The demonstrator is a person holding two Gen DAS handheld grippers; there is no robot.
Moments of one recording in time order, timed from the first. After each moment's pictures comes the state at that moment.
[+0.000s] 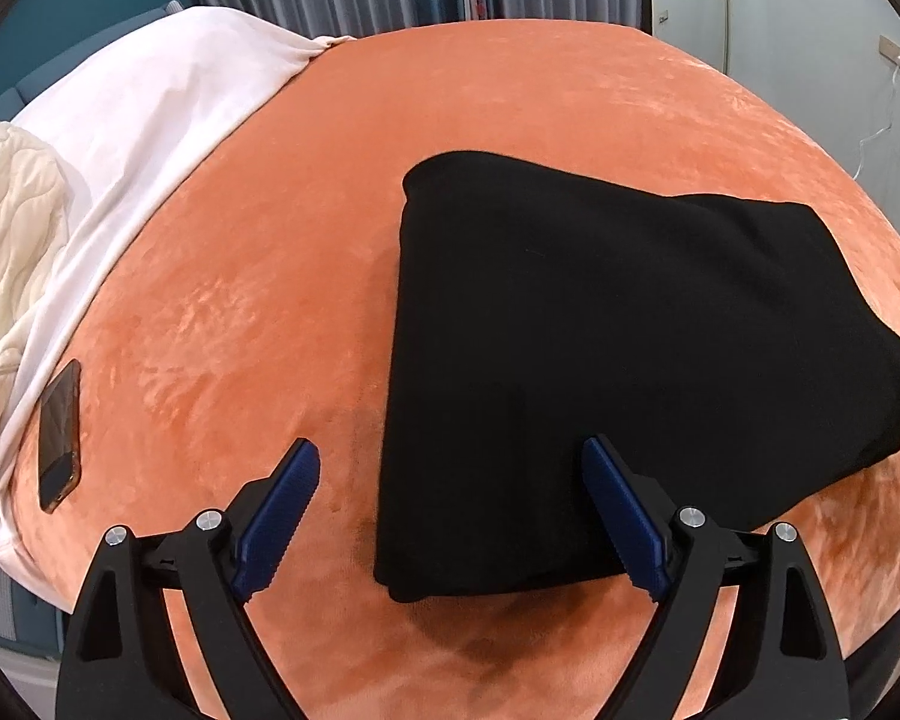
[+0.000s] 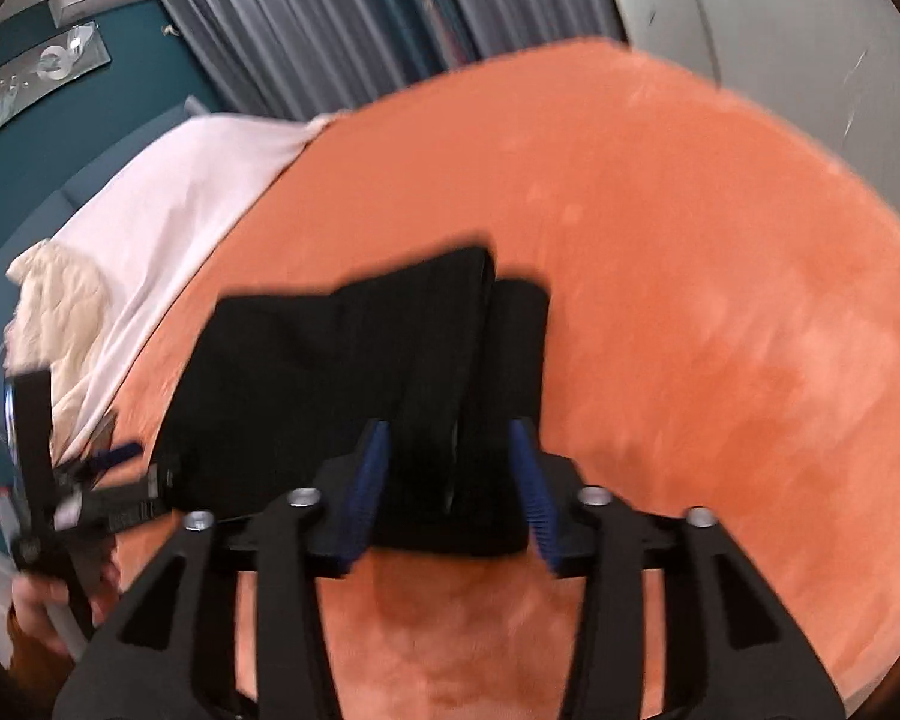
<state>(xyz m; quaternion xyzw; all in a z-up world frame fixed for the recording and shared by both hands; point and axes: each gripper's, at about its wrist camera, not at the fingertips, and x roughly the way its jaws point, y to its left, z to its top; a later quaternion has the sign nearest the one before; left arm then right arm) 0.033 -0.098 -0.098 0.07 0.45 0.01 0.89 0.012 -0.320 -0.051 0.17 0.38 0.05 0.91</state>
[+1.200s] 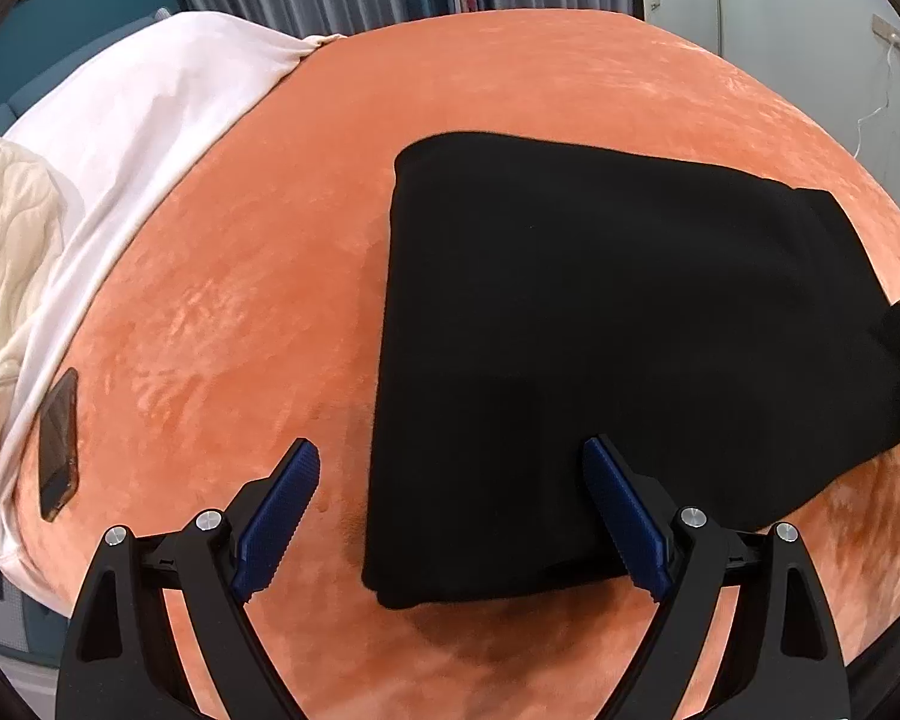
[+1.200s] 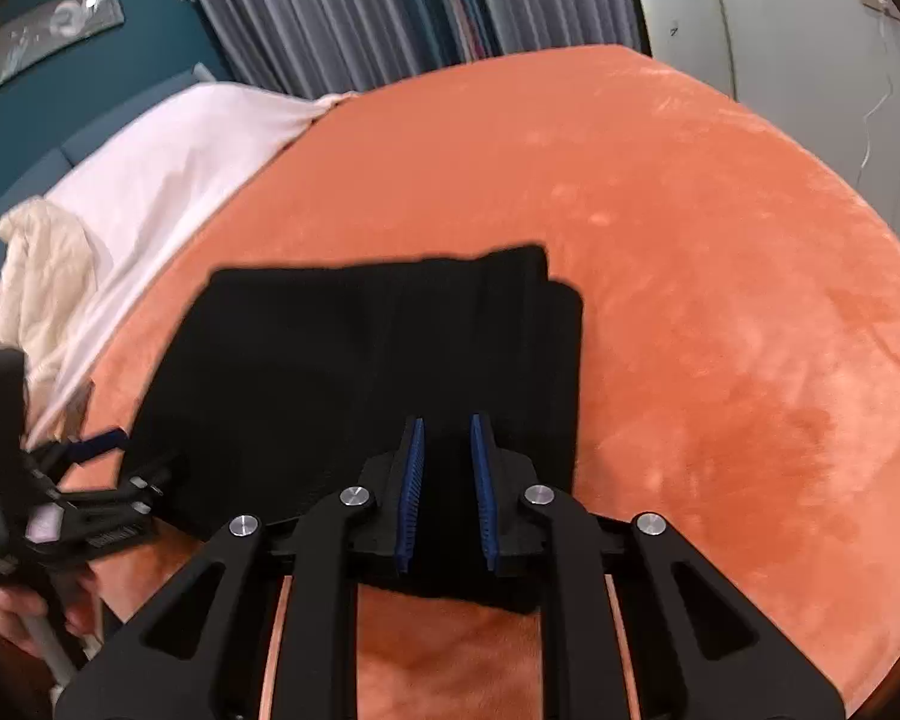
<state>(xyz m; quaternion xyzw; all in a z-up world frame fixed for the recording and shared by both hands) 0.034 -0.103 -0.108 0.09 0.46 0.01 0.88 0.034 -0.301 -0.060 0.13 0.39 0.06 0.91</state>
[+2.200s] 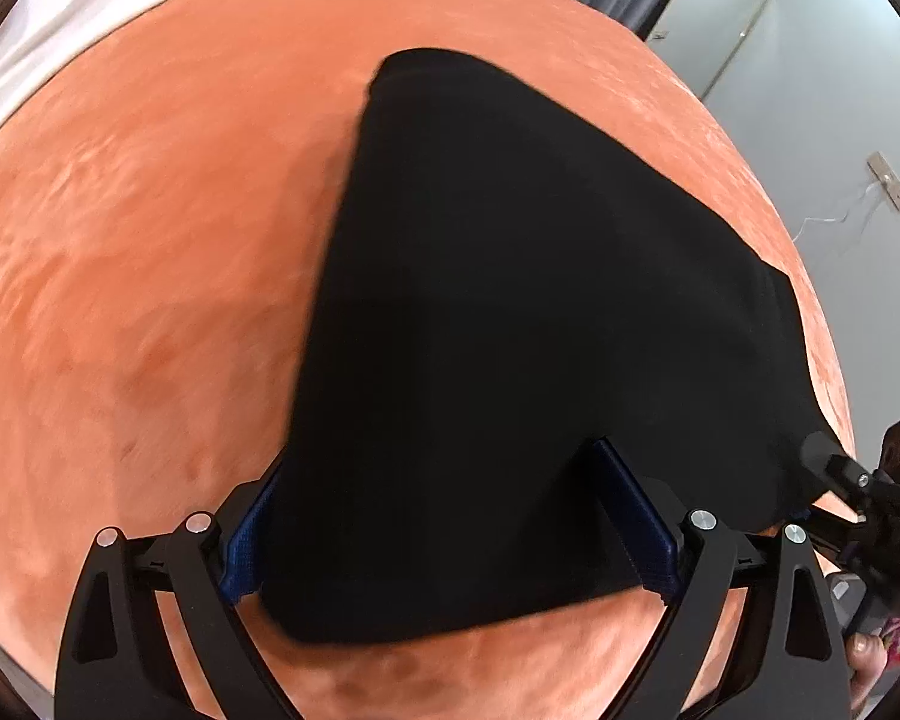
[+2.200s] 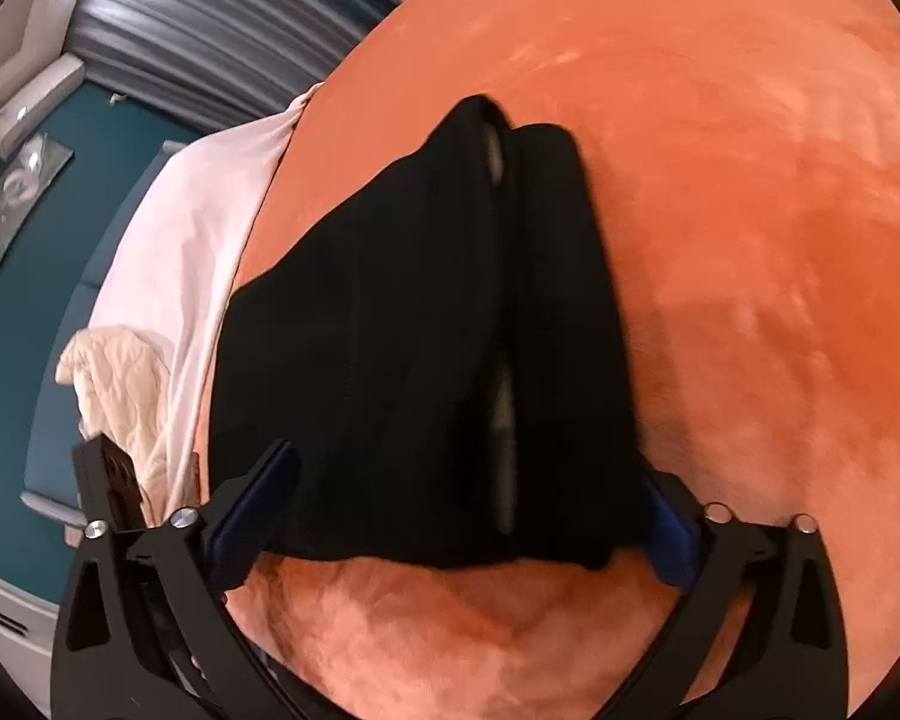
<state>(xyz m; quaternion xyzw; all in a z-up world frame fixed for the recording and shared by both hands) 0.061 -0.071 -0.136 -0.11 0.52 -0.09 0.84 0.050 -0.306 -0.114 0.35 0.46 0.10 0.81</state>
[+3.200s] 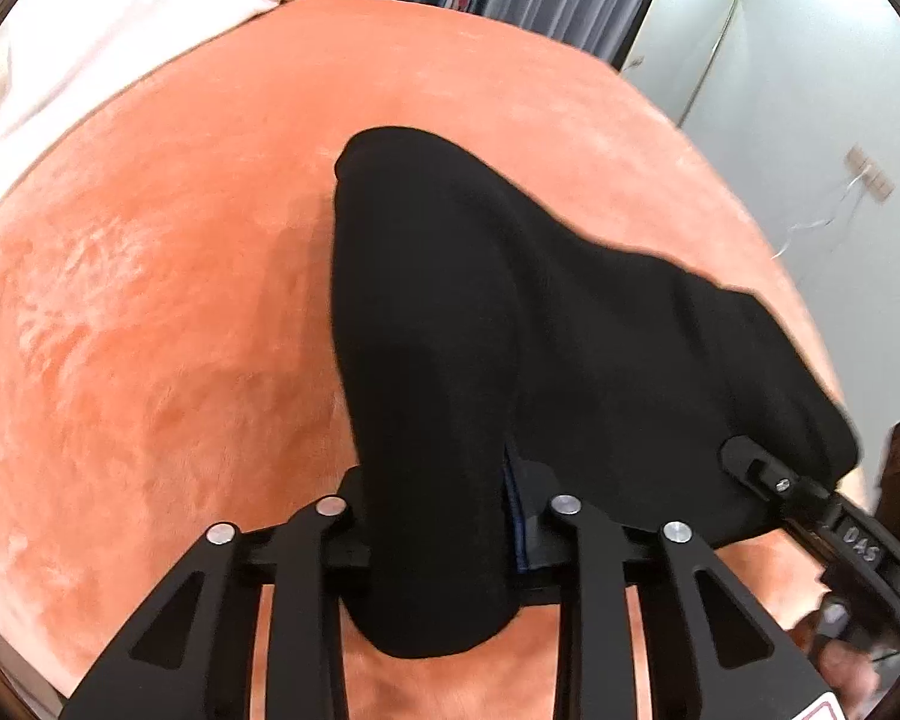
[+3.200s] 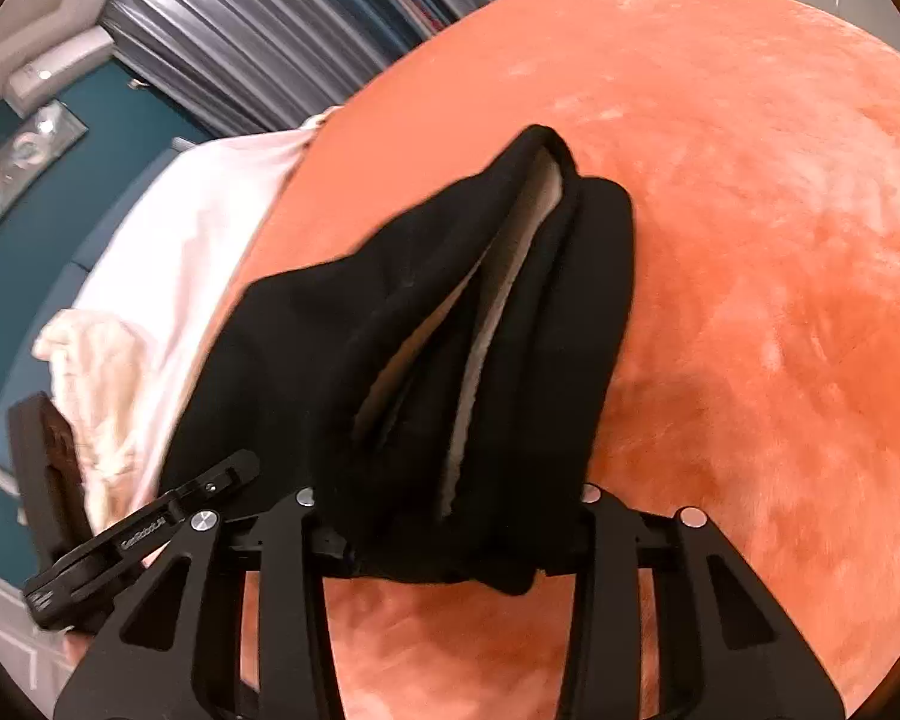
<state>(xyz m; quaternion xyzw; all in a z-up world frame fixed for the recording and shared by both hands) 0.040 -0.077 -0.093 -0.11 0.47 -0.11 0.87 0.034 -0.288 -0.087 0.31 0.41 0.10 0.85</state>
